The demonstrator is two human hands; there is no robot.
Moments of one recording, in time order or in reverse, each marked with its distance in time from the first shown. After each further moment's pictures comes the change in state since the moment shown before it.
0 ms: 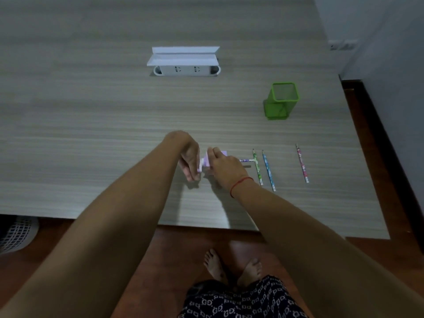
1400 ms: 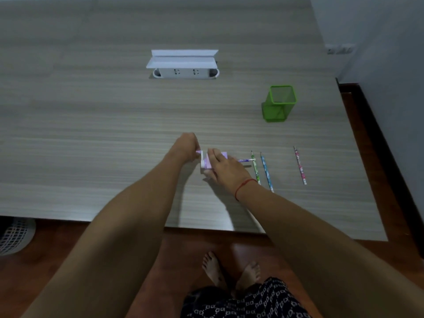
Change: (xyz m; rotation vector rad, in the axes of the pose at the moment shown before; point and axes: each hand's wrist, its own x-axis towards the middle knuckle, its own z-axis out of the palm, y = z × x) left_hand 0.036 -0.012 0.017 -0.048 0.894 0.260; right_hand 0.001 0.016 0.010 -0.008 -0.018 -0.061
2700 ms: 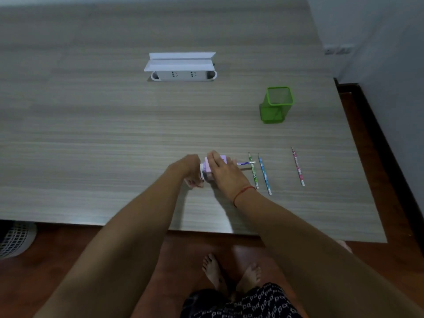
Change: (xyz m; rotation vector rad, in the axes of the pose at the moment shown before) left_hand -0.025 0.019 0.017 0.096 -0.522 -0.198; right_hand -0.011 -0.001 0.005 0.017 0.031 0.037
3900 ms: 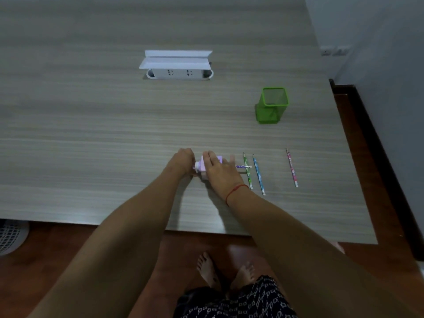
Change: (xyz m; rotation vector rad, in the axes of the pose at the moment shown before) left_hand 0.006 0.001 0.006 -0.163 0.369 0.062; right_hand 0.000 -0.001 -0.004 -0.001 -0.033 0.056
